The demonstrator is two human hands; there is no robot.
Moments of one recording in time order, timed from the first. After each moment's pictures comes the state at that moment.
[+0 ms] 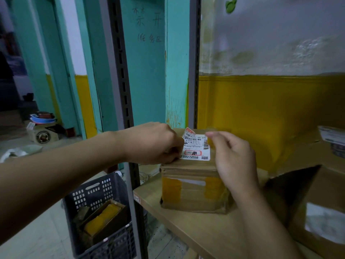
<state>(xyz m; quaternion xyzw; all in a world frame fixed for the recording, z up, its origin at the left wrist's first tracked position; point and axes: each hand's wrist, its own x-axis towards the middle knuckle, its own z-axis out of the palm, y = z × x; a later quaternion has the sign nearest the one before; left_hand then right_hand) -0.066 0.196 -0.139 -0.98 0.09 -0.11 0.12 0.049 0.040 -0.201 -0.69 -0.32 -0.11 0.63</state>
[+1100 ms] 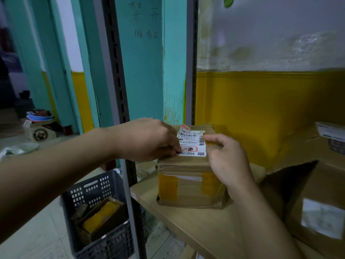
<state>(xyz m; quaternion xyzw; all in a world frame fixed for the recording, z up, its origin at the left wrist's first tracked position) -0.070 0.199 -0.139 -0.98 0.11 -0.13 0.11 0.059 0.043 -0.208 -0.77 -0.30 -0.05 0.56</state>
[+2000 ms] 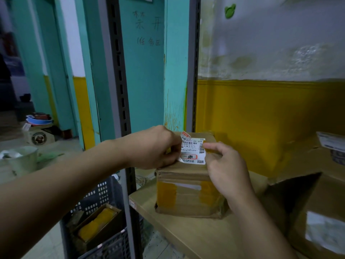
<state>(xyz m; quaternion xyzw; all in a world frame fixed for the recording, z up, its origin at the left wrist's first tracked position) -0.057 0.192 -0.145 -0.99 0.00 -0.14 0.03 0.053 0.044 -0.205 -0.78 -0.32 -0.06 0.53</state>
